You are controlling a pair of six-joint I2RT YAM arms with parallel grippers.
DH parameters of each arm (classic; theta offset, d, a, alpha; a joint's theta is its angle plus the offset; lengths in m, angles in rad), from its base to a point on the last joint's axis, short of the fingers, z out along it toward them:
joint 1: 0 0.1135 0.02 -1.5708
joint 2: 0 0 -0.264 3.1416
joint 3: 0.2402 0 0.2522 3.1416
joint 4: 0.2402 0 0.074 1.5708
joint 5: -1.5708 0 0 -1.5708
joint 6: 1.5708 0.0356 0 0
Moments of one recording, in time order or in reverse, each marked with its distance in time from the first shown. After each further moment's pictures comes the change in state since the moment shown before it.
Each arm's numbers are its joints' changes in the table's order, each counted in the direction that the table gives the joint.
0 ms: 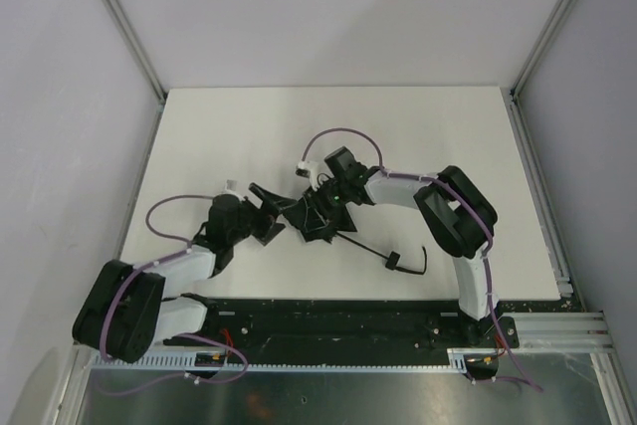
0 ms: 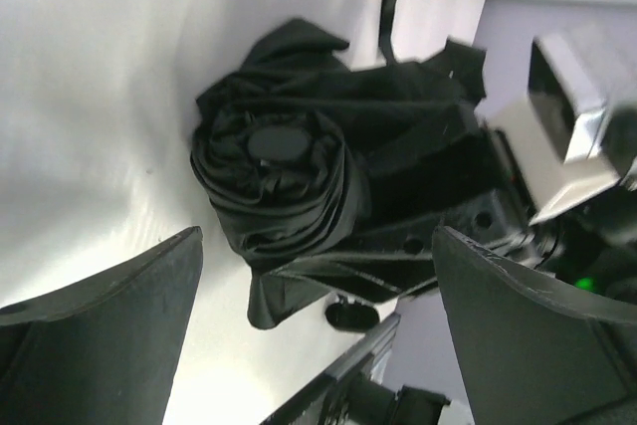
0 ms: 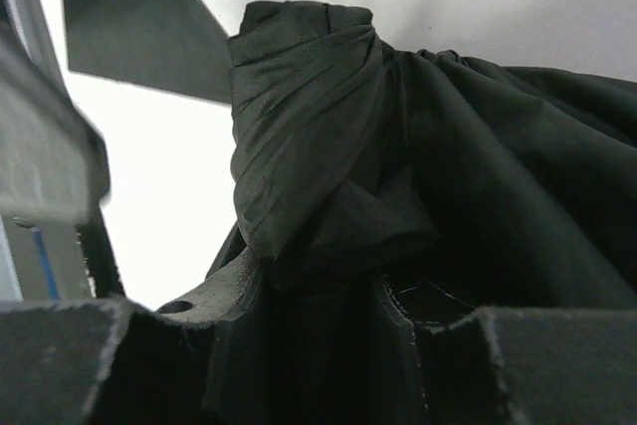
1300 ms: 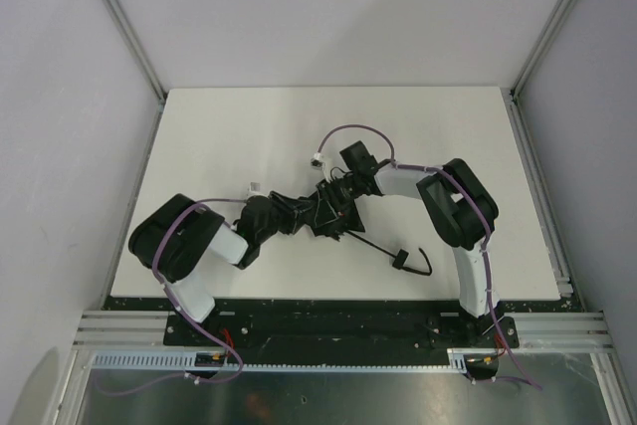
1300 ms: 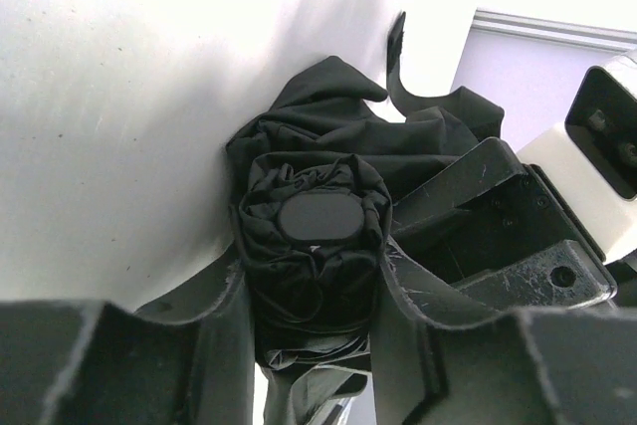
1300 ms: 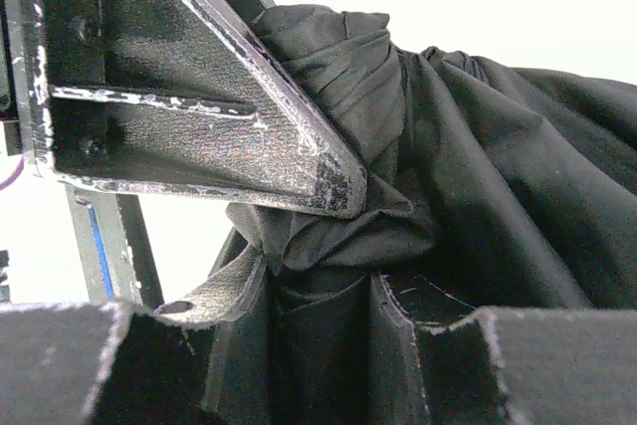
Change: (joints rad) left arm -0.215 0.543 0.075 -0.517 0.193 -0.209; right arm -0.112 0.053 0.014 0.030 0.211 0.031
